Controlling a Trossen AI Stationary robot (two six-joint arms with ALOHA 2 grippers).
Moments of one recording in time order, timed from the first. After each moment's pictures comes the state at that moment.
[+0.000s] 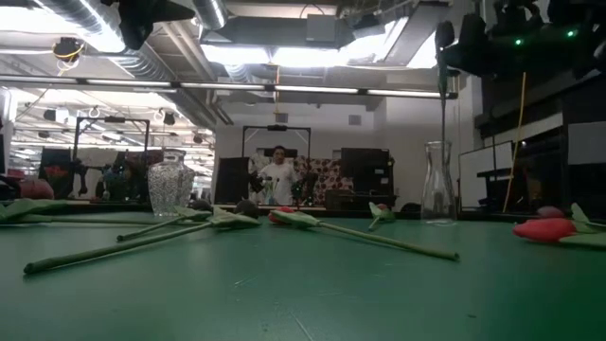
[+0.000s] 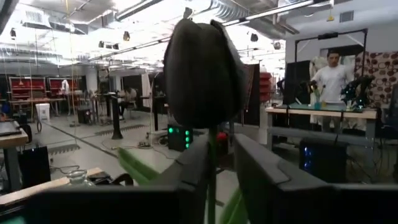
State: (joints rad) left arm -0.21 0.69 0.66 -0.24 -0.40 -0.49; right arm -0.40 0.61 0.28 0.64 0.38 -0.09
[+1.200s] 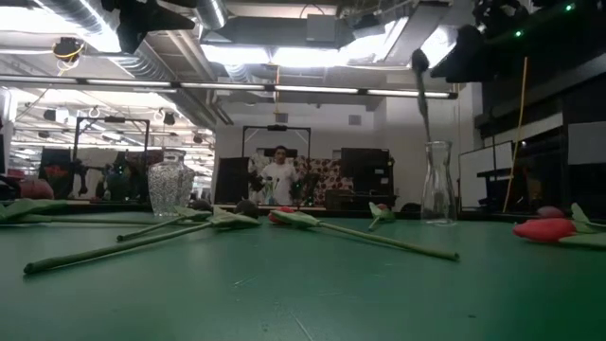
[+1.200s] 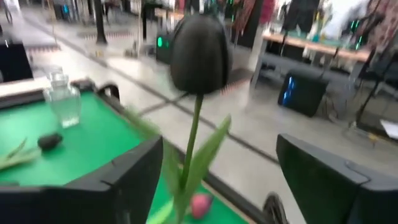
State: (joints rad) left arm -0.21 0.69 0.66 -0.26 -0.51 -0.53; right arm -0.40 0.61 0.57 -0.13 0.42 -0.04
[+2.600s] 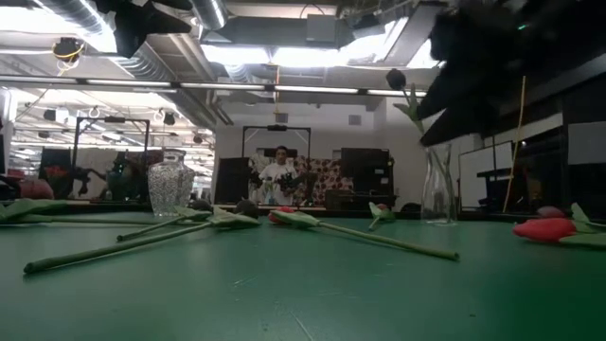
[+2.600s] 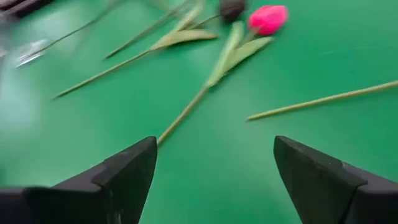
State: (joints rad) left arm -0.21 0.69 0.66 -0.30 -0.45 -0.57; right arm 0.28 1.28 0.69 -0.18 0.36 0.69
